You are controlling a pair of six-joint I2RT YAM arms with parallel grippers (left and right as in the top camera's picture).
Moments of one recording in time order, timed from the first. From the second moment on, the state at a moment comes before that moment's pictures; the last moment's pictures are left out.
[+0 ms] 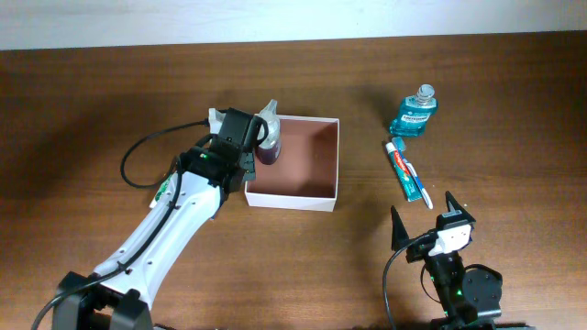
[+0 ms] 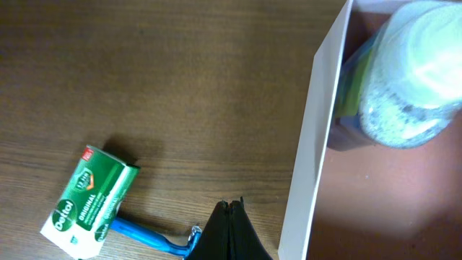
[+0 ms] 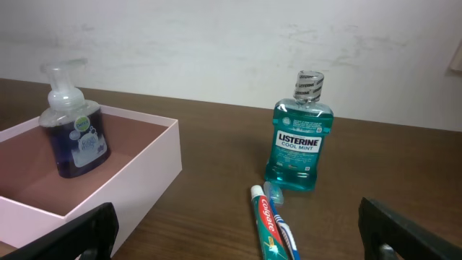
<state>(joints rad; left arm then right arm) -0.42 1.58 1.18 -0.71 -0.37 -0.40 0.07 0.01 0.01 -0.06 -0.12 -0.05</state>
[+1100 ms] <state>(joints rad) -0.41 1.68 1.14 -0.70 -0.16 -0.40 0.07 0.01 0.01 -0.06 -0.12 -0.05</state>
